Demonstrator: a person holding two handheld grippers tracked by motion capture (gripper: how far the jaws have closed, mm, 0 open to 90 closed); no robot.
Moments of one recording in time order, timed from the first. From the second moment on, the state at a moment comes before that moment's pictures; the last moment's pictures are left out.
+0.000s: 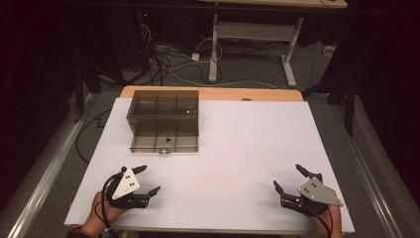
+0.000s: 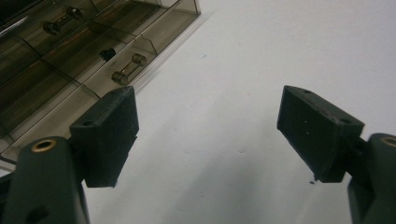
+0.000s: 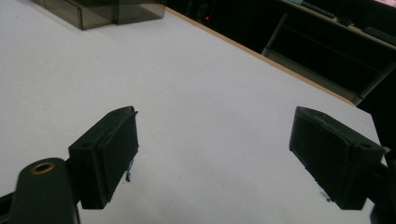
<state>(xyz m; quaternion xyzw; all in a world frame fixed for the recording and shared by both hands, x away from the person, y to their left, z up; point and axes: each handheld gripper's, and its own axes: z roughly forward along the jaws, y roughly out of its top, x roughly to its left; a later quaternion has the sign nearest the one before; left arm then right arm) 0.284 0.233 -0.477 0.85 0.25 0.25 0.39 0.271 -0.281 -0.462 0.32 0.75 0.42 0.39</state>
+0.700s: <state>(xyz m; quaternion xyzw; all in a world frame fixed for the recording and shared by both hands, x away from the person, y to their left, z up) 0.281 0.236 -0.477 0.85 0.24 0.25 0.40 0.261 -0.276 -0.467 0.32 0.75 0.44 0.39</state>
